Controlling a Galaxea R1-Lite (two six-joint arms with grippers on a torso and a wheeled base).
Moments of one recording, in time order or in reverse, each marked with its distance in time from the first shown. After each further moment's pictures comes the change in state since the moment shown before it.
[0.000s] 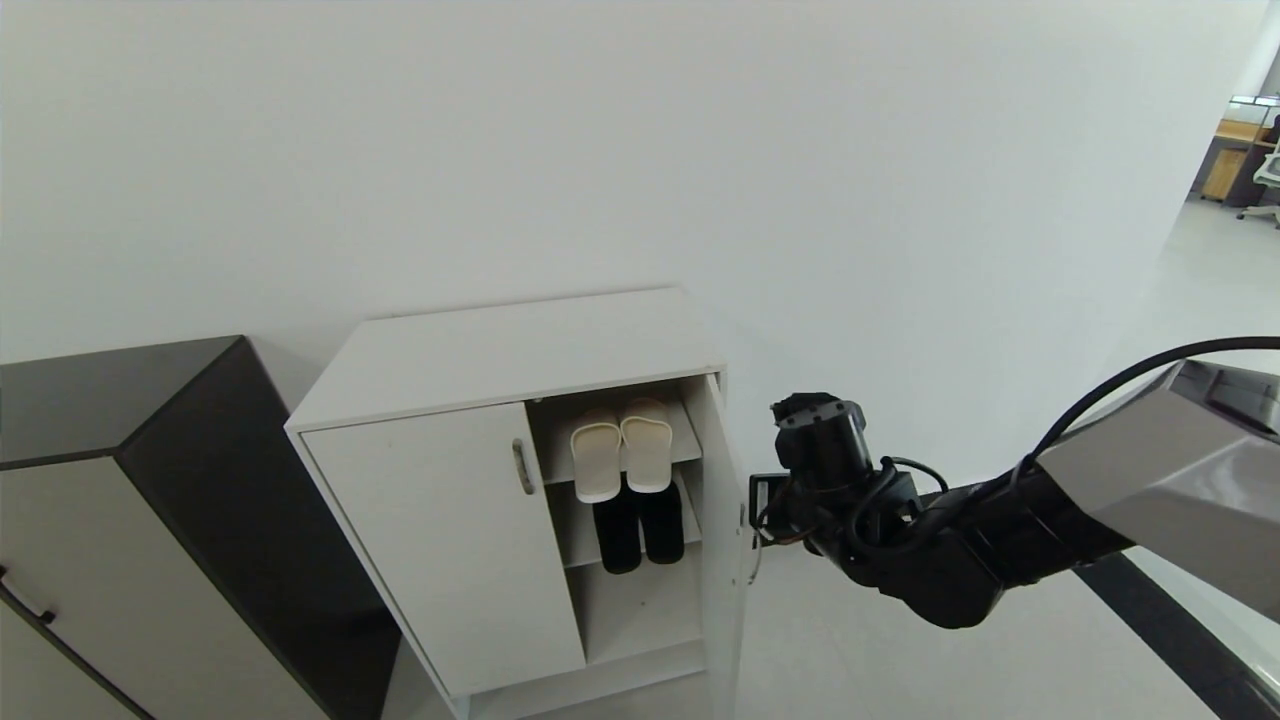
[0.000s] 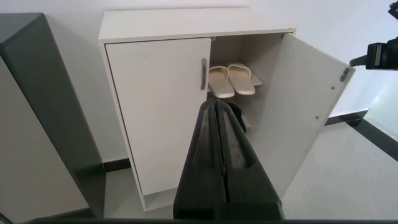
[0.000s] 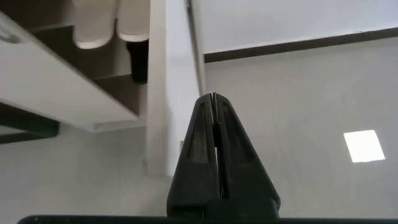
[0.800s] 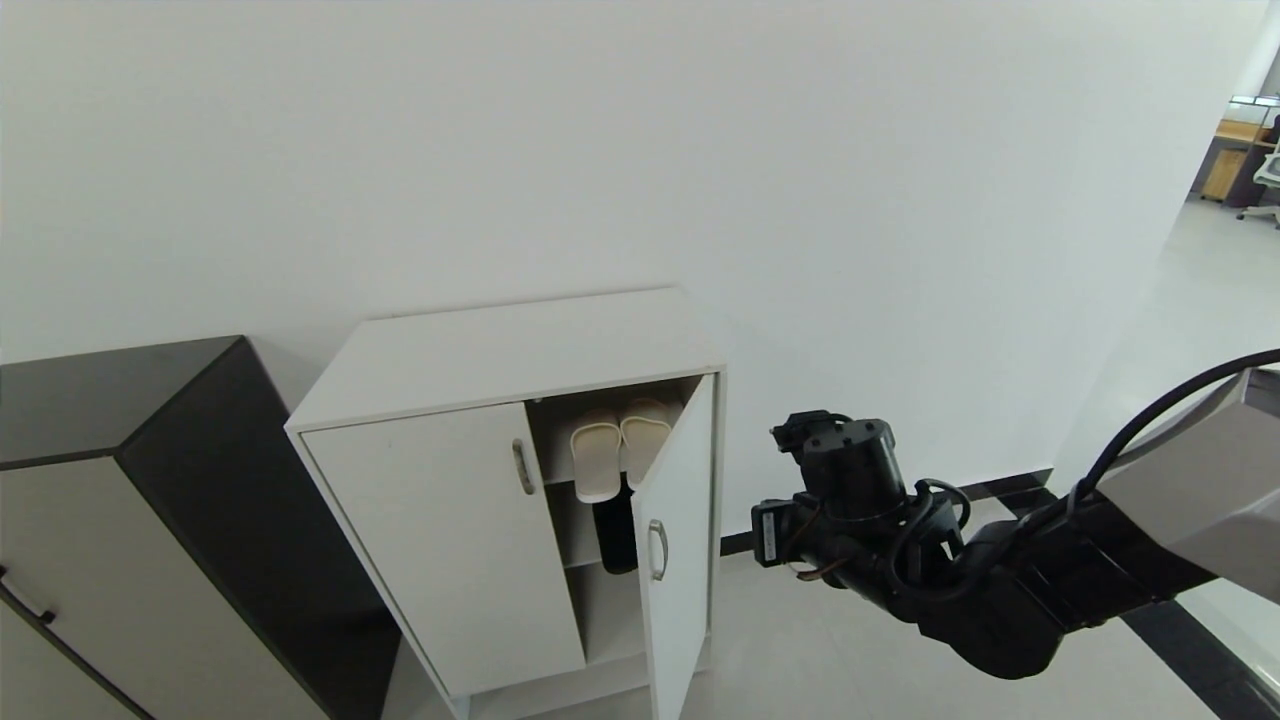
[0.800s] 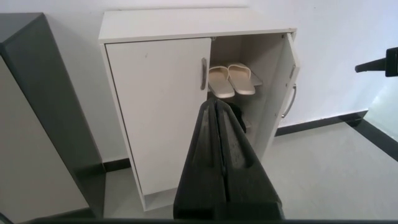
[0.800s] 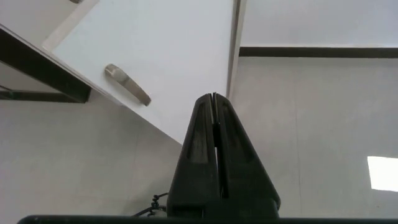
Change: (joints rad) left arm 0.000 0.000 0.000 0.000 0.000 0.000; right arm 0.022 -0.081 0.156 -0.077 0.132 -0.064
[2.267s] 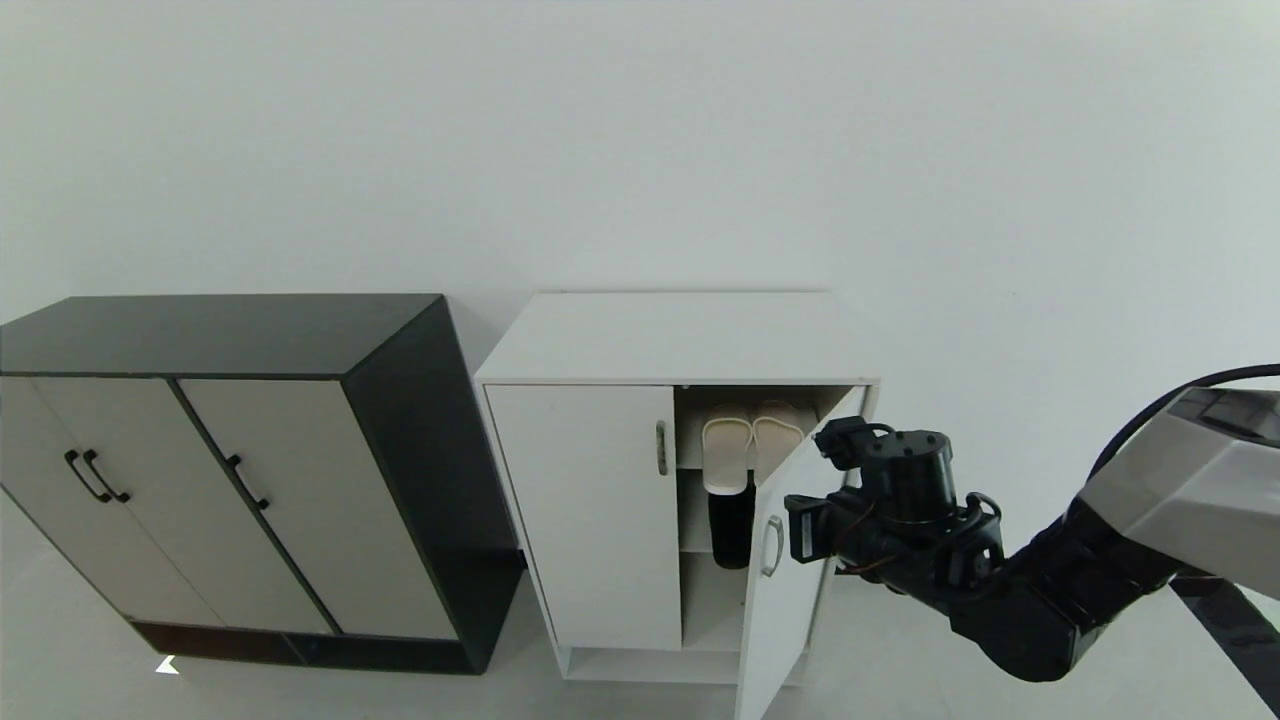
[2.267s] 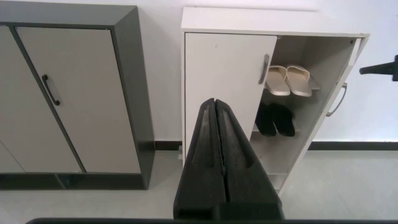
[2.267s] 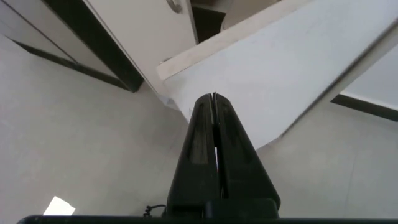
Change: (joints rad) left arm 0.000 0.000 0.000 0.000 0.000 0.001; right arm -0.139 0.065 0.126 -0.291 0.195 -0.086
